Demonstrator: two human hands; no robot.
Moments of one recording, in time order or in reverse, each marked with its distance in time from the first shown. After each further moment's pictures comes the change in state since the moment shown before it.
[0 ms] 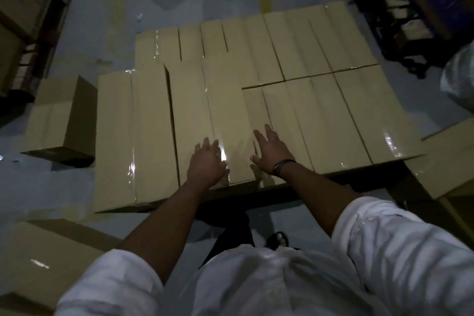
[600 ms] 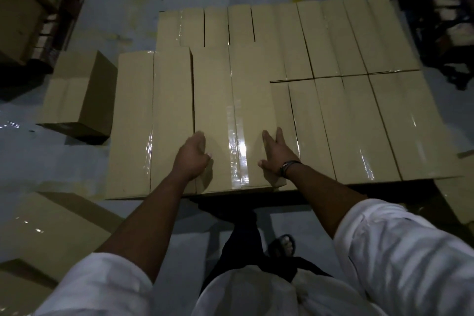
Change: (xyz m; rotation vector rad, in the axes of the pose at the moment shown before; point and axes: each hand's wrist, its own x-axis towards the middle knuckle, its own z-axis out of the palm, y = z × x) left_hand 0.019 -0.101 -0.026 -0.400 0.081 -0.166; right_hand 0.059 -0.028 0.043 0.167 -0.146 -0.013
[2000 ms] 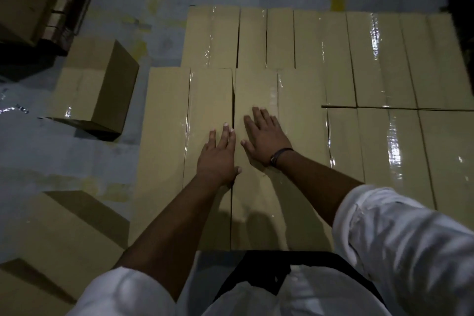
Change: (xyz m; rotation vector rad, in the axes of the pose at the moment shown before) left_hand 0.135 0.007 -0.061 0.646 -0.190 0.107; right_hand 0.178 -0.160 -0.038 -0.482 0.105 -0.304
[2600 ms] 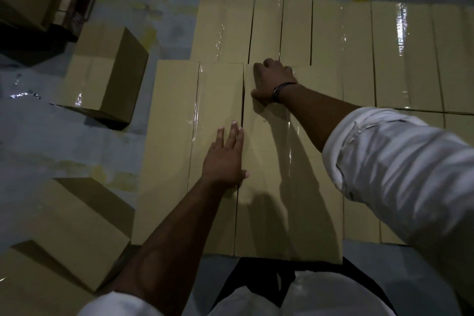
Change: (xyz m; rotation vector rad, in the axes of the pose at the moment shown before) left_hand 0.005 -0.004 -0.004 -0.082 -0.015 -0.003; right_hand 0.131 0.023 -0.083 0.019 -0.021 0.074
